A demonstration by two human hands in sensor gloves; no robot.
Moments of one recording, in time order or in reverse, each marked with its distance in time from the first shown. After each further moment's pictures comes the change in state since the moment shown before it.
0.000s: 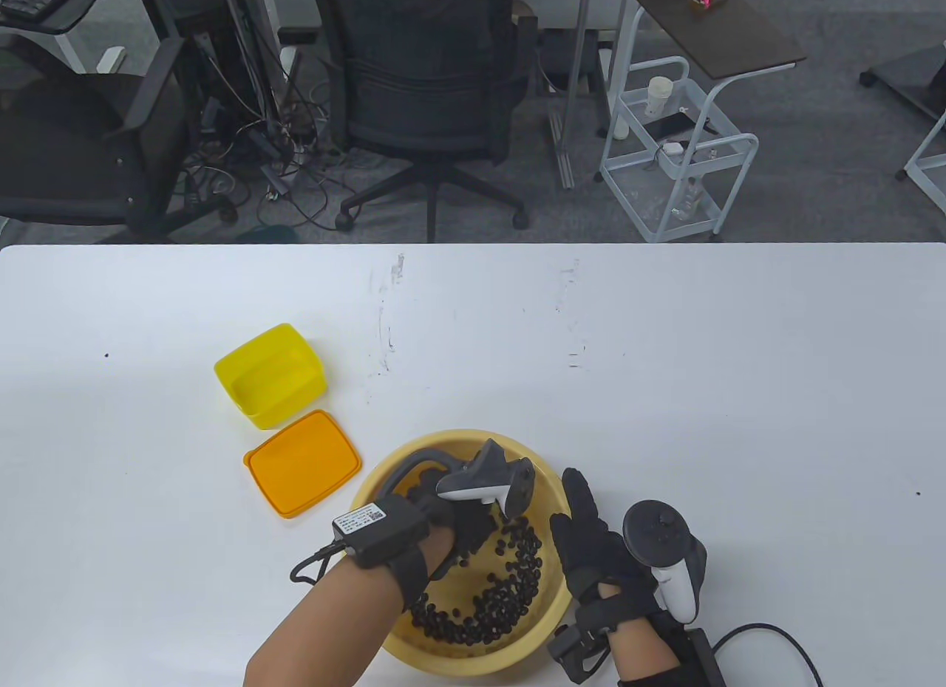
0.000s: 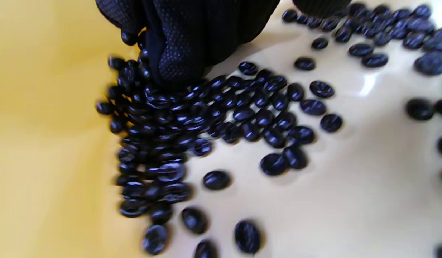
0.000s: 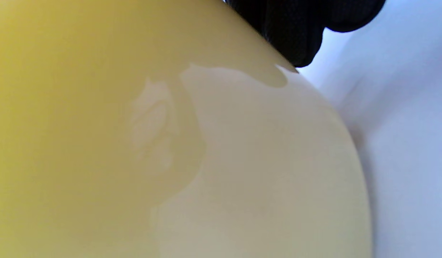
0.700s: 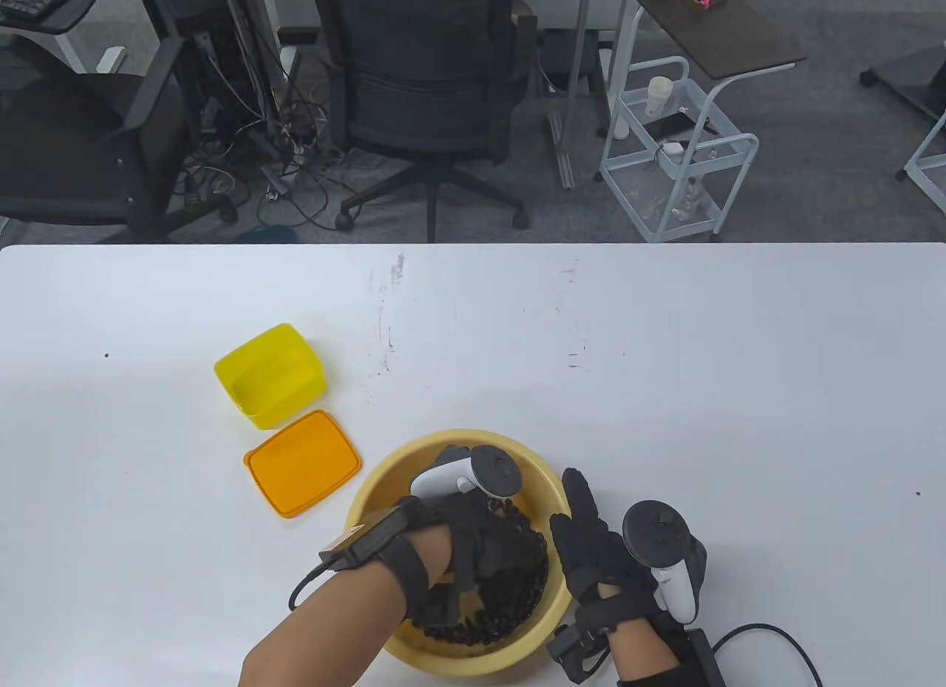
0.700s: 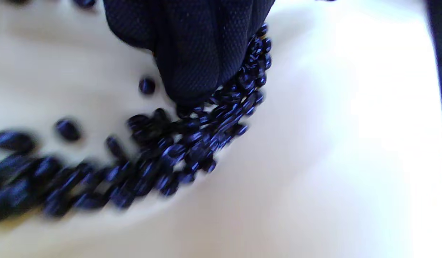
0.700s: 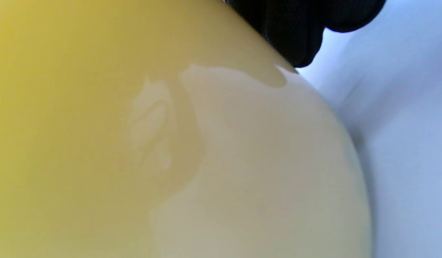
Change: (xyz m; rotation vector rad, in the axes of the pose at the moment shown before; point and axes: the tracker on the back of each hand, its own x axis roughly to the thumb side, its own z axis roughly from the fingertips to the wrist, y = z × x) left_hand 0.010 -0.022 -0.009 -0.189 -0.531 0.840; right_hand 0.000 0.000 0.000 -0.006 -0.001 0.004
